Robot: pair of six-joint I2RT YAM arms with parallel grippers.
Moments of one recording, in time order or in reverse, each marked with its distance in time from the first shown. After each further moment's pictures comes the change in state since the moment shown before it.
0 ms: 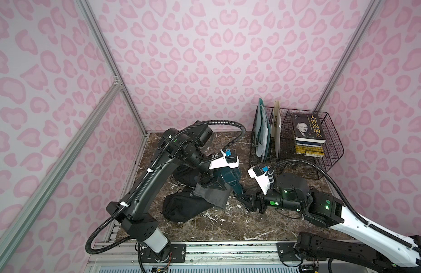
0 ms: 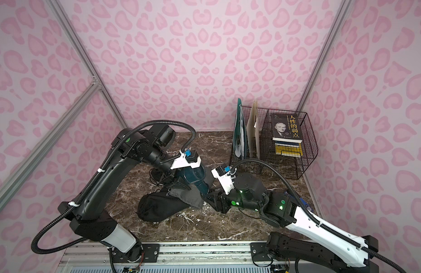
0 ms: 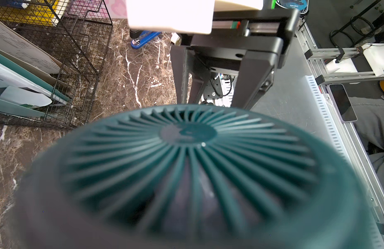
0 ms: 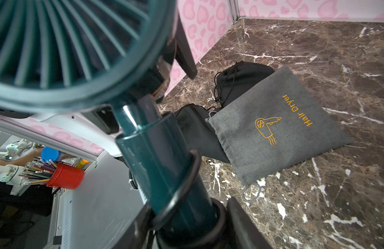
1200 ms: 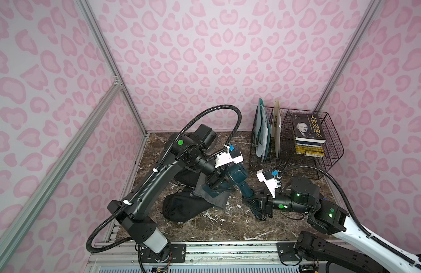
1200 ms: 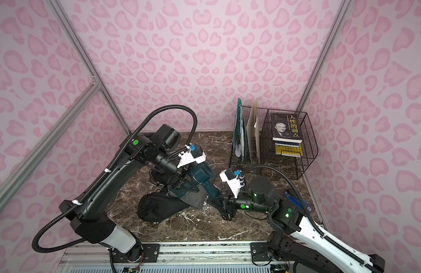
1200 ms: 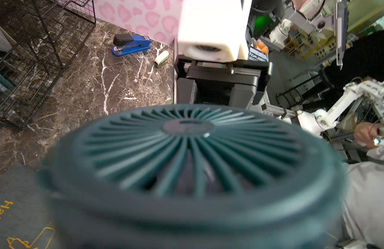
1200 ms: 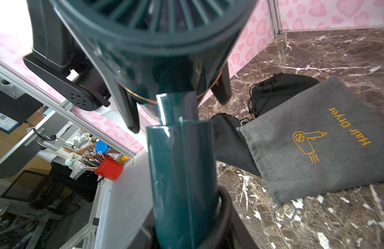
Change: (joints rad) left arm -0.010 -0.030 -0.144 0.171 0.175 -0.367; right arm -0.133 -0.188 -0.228 0.272 -0.289 0.056
